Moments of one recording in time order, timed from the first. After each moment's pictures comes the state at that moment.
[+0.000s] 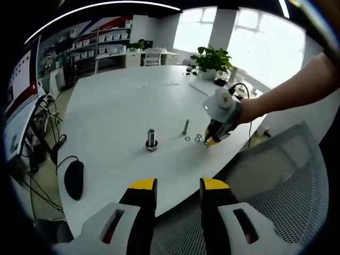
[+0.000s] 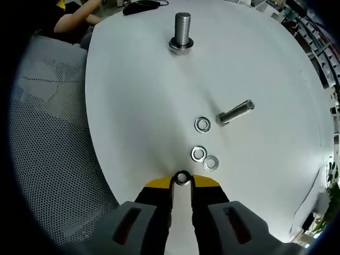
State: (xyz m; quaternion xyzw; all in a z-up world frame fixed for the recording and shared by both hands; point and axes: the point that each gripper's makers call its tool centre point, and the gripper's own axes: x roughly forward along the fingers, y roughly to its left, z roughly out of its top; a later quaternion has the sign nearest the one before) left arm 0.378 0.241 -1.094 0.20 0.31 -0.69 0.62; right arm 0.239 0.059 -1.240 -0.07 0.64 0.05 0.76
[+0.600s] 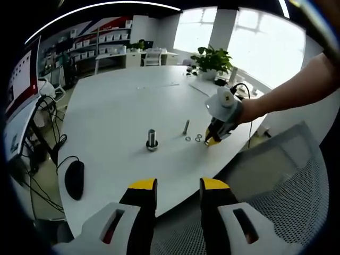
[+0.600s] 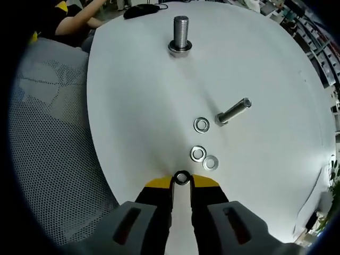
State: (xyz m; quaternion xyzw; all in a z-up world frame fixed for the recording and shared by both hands) left arm 0.379 0.241 -1.095 0.20 0.31 -0.69 0.62; right arm 0.240 0.056 -1.241 -0.05 0.63 0.05 0.77
